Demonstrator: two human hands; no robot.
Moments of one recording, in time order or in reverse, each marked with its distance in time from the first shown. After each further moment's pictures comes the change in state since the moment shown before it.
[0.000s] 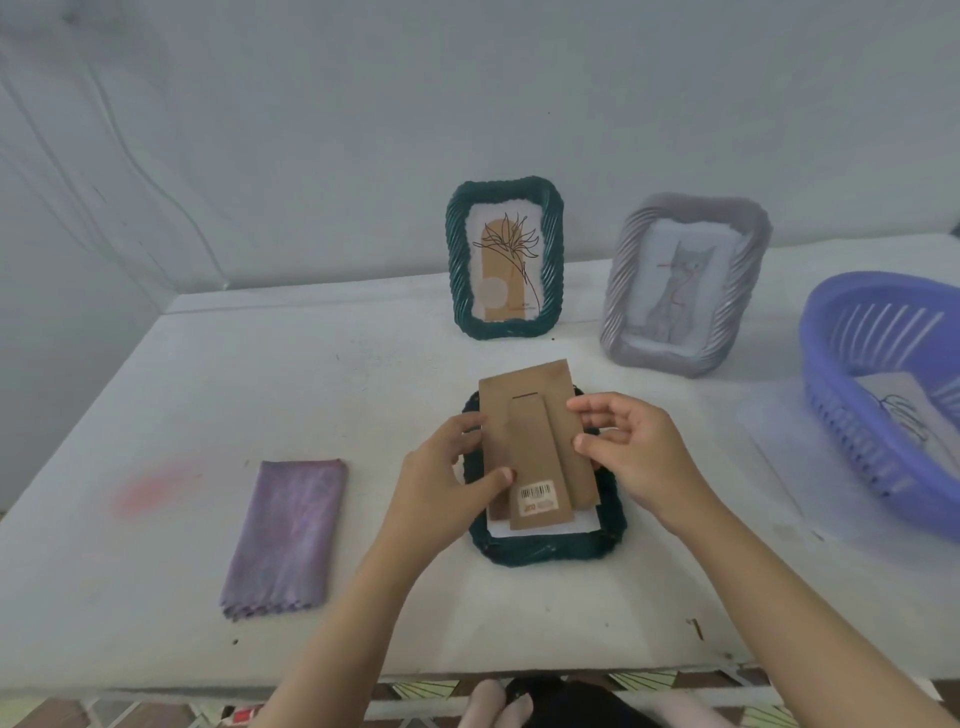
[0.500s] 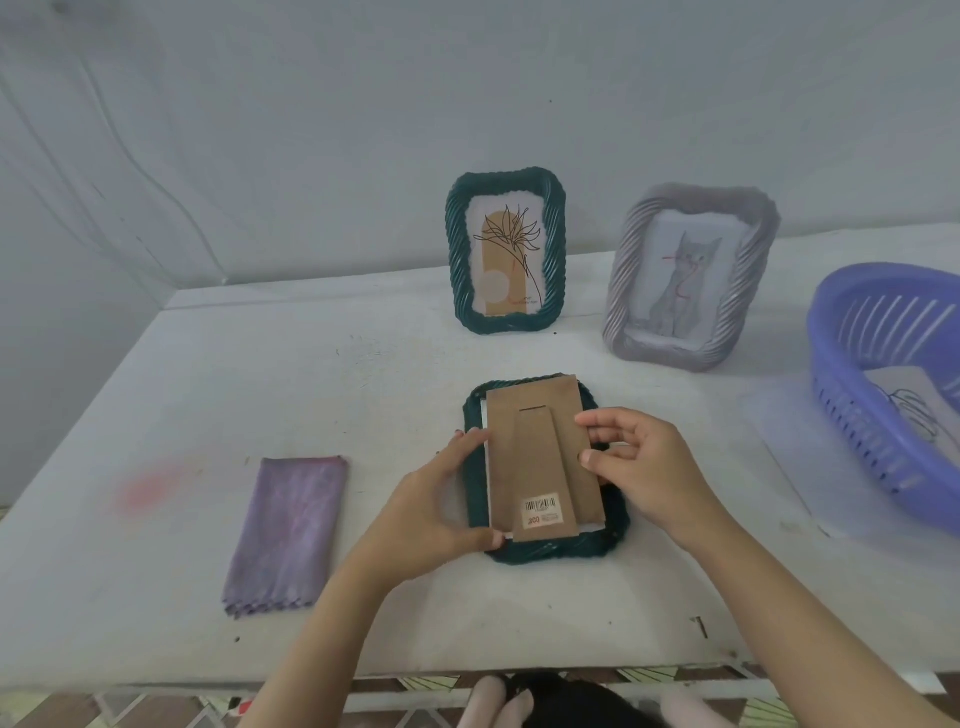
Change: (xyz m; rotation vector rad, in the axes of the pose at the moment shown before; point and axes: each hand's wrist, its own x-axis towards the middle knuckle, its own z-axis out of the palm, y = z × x) left_hand -0.008 -0.026 -0.013 0.067 -0.246 0.091; right_hand -0.007 0.014 -0.002 -0.004 -0.033 0.048
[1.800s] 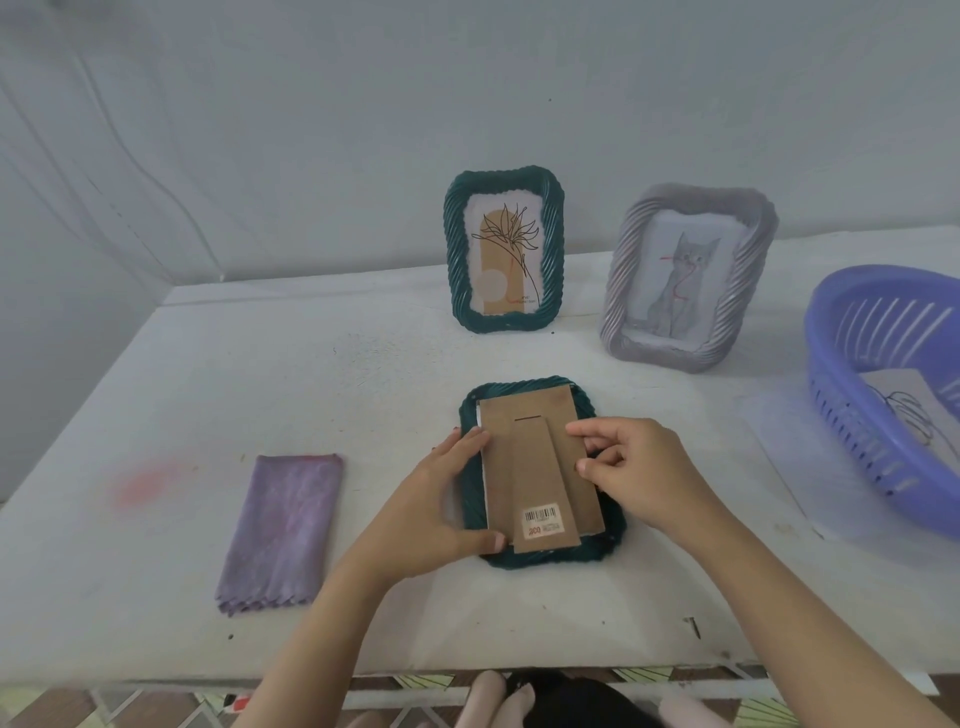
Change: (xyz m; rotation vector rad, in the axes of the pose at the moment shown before) left_hand 0.002 0.004 0.002 0.154 -0.058 0.019; right_hand -0.001 -0.006 -0.003 -0.362 -0.022 -0.008
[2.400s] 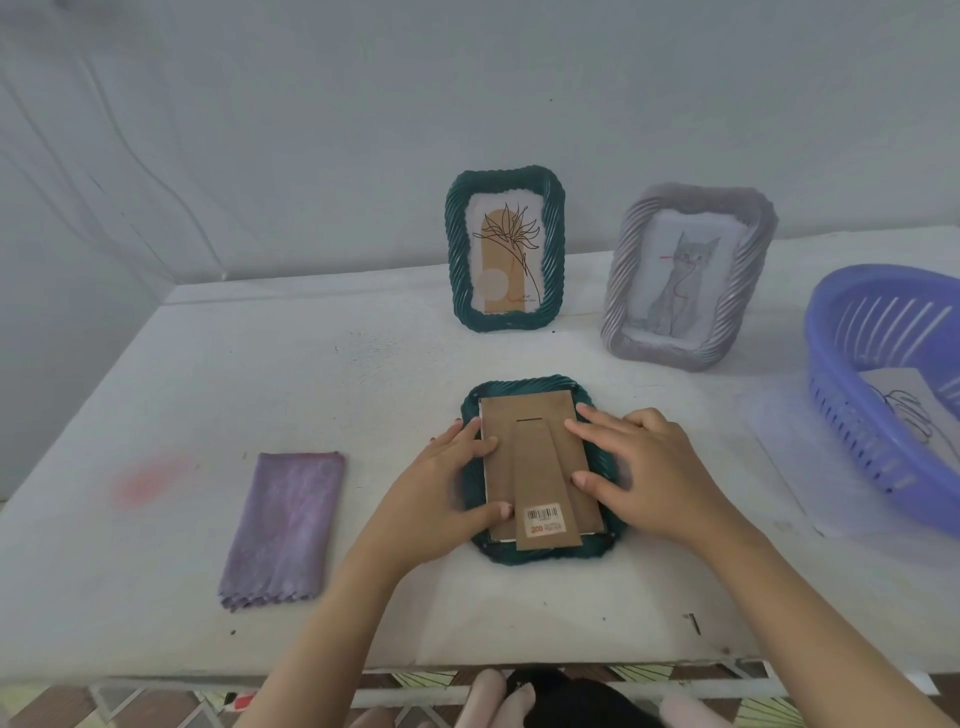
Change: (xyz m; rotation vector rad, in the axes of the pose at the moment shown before) left_hand 0.009 -0.004 0.006 0.091 0.115 0.046; right_hand 0.004 0.026 -0.005 -0.535 -0.033 -0.325
